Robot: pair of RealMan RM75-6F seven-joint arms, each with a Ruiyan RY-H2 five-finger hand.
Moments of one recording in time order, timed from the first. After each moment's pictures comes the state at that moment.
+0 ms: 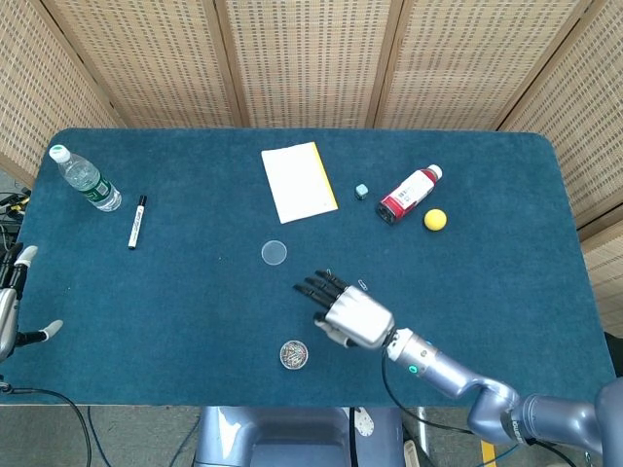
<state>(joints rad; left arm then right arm) -0.15 -1.00 -0.11 -1.89 1.24 1.43 0.27 0.78 -1.49 0.01 -1.48 -1.76 1.06 -0.06</state>
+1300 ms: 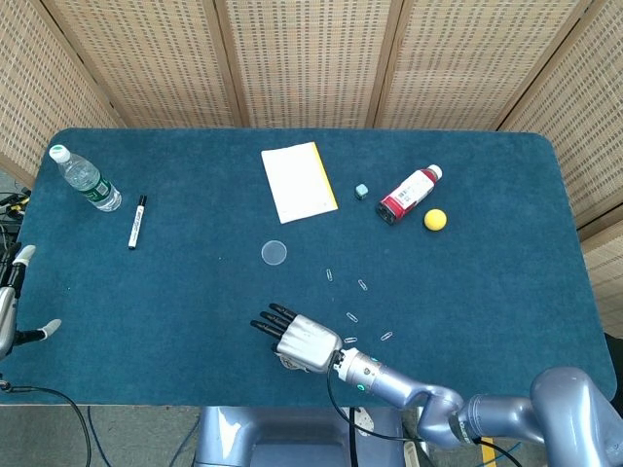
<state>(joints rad) -0.16 -0.99 -0.11 -1.88 1.22 1.42 0.26 0.87 -1.71 0.04 -1.43 -1.65 0.88 -0.29</state>
